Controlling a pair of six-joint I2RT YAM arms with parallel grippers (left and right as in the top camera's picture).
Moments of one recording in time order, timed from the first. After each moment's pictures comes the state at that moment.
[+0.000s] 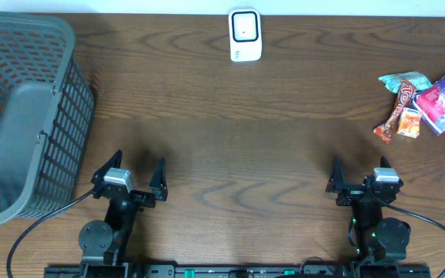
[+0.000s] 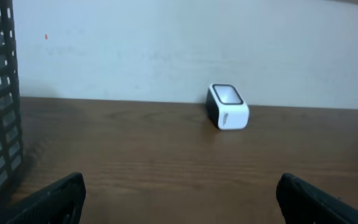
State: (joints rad) left arm -0.06 0.01 0.01 0.00 0.18 -0.14; right arm -0.01 0.01 0.01 -0.07 0.01 0.04
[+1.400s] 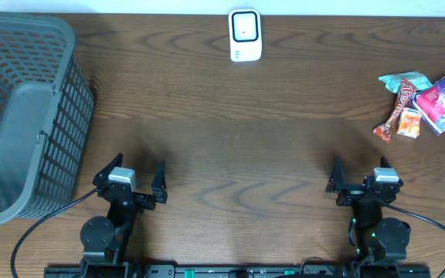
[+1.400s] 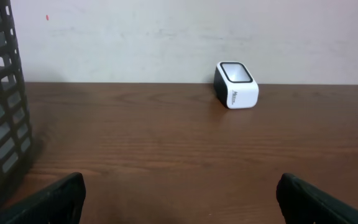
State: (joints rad) left arm -0.06 0.01 0.02 -0.09 0.17 -0.08; right arm -0.01 0.01 0.01 -0.07 0.01 0.04
